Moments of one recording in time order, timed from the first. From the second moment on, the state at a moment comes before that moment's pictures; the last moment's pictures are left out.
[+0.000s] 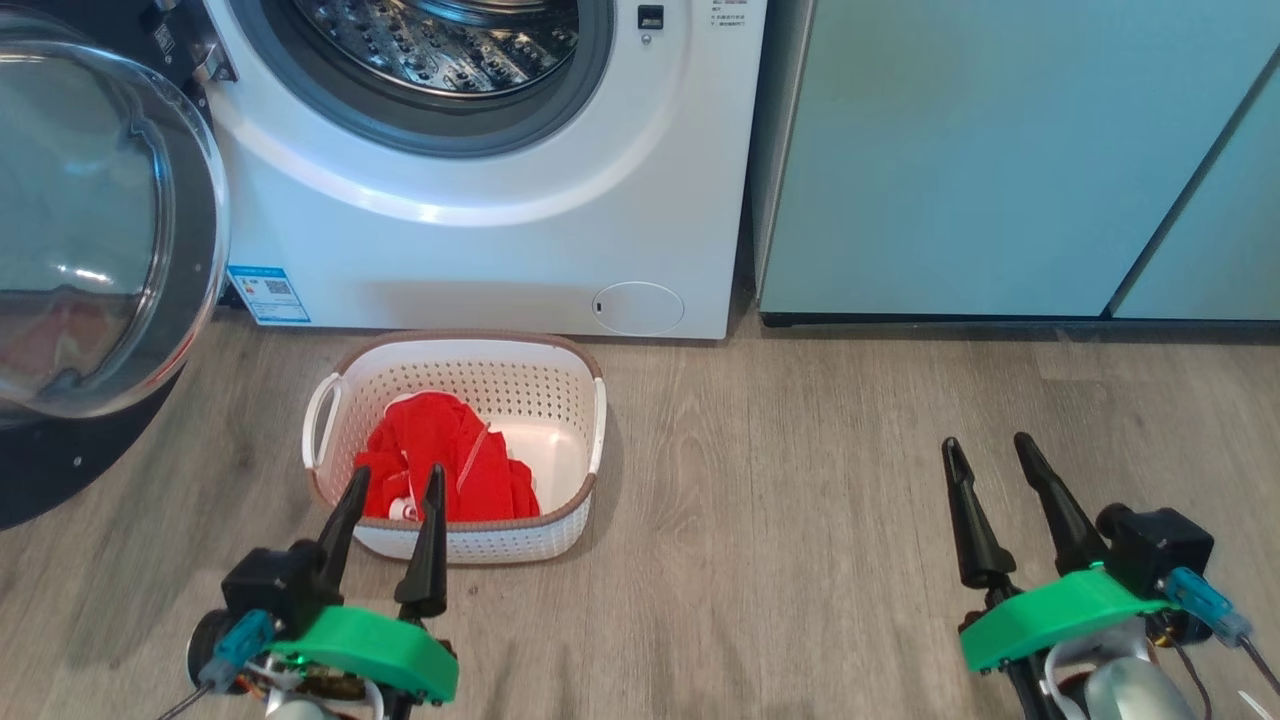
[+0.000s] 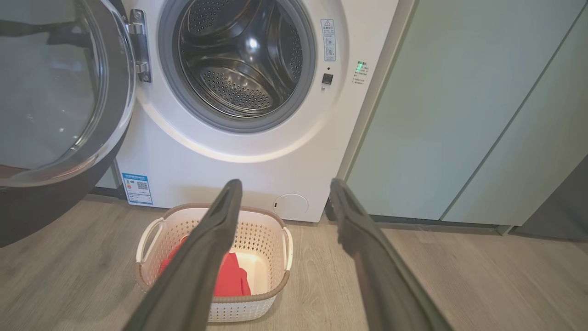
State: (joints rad) left arm 0.02 0.05 -0.13 0.17 -0.29 -0.03 -0.26; right arm -0.01 -0.05 0.01 0.24 0.27 0.13 -0.24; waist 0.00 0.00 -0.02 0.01
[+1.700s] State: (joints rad) left arm 0.01 0.05 -0.12 0.18 -0.29 0.00 -0.26; right arm -0.01 -0.05 0.02 0.25 0.27 0.13 -0.24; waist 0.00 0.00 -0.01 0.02
